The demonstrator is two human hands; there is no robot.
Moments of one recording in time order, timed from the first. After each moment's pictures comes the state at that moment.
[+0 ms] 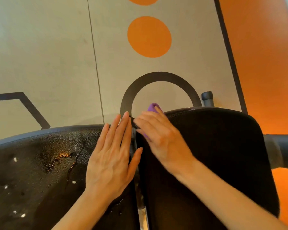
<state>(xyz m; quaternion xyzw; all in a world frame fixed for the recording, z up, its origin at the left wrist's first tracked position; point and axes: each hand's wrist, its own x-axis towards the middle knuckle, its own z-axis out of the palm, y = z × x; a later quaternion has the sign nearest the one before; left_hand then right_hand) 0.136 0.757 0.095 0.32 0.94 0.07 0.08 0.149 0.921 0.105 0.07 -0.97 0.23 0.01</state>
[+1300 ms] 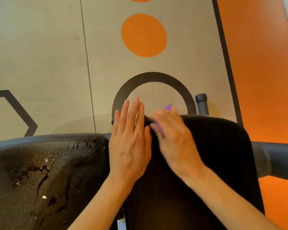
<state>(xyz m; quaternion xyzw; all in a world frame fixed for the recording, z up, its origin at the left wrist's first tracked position) 0.119 0.854 0.080 0.21 0.94 0.25 0.05 0.143 0.980 0.111 -0.05 -0.97 0.24 -0.01</state>
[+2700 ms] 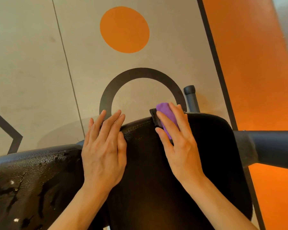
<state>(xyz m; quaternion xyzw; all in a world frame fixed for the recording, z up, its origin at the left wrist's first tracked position) 0.117 0.852 0.080 0.21 0.94 0.27 0.08 0.180 1.022 0.098 -0.19 -0.94 0.26 0.02</state>
